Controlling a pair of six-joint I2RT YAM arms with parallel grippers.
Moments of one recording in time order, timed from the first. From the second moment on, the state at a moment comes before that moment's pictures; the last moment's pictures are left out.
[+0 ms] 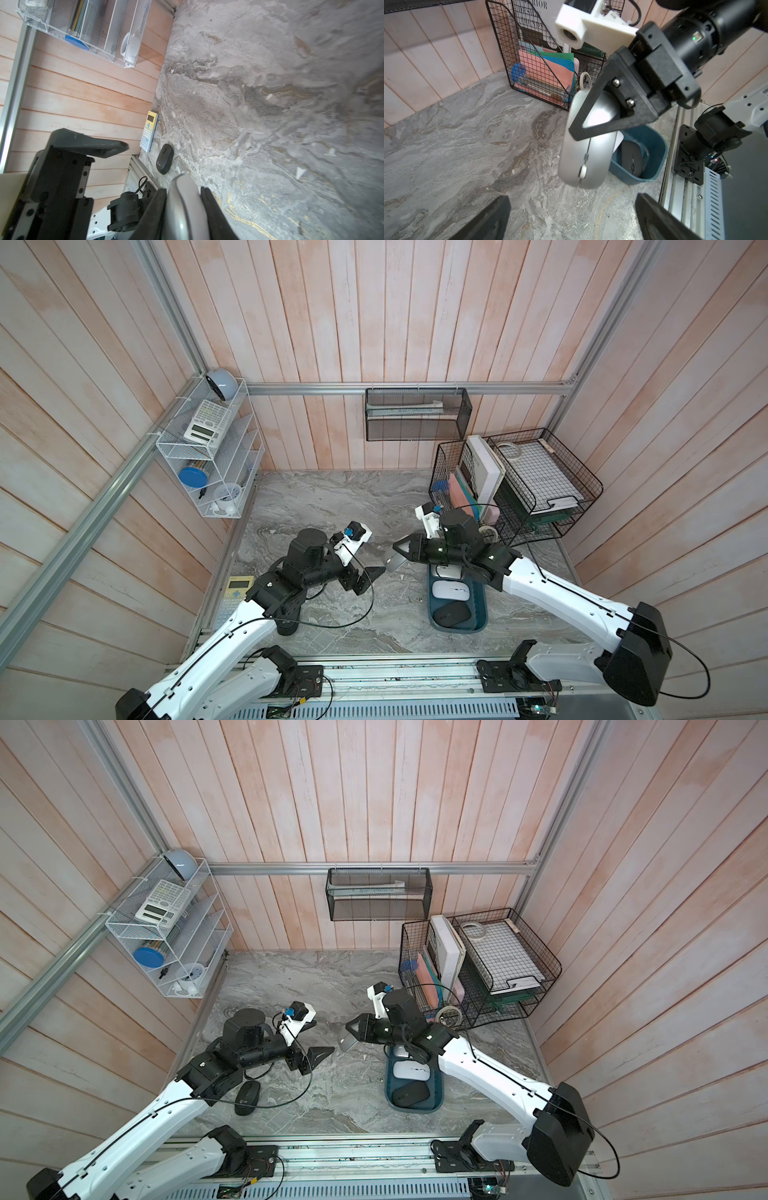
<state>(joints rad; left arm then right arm) -0.60 0.89 0.81 -0.37 0.37 0.11 0.76 1.24 0.95 -0.24 -0.31 0.84</state>
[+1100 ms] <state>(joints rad) -0.58 0.88 0.81 -0.37 0.19 0.11 0.41 1.13 0.55 -0.15 -0.26 0.76</state>
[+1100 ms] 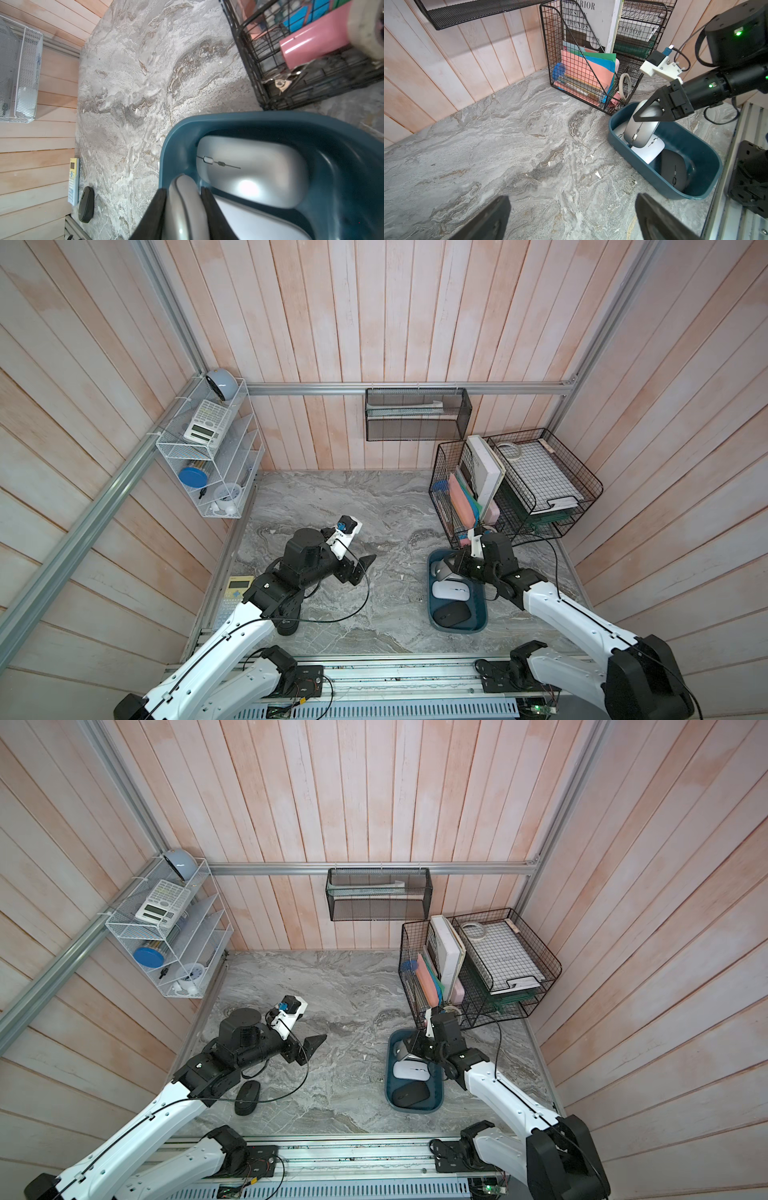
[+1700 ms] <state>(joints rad) -0.58 0.88 0.81 -0.37 0.18 0.10 0.42 1.36 0.57 0.01 -0.22 0.78</state>
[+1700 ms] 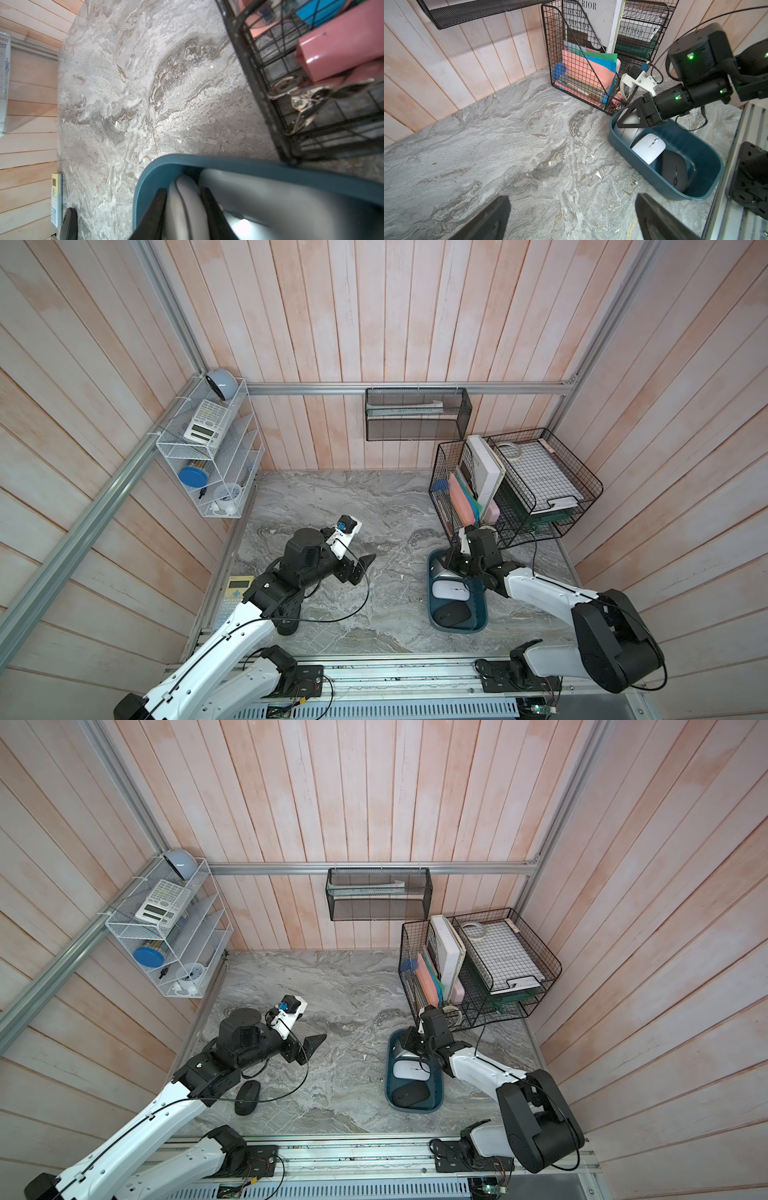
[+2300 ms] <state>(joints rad) -0.58 0.88 0.81 -0.37 0.18 0.10 0.41 1.28 0.60 -0.11 -0.14 0.74</state>
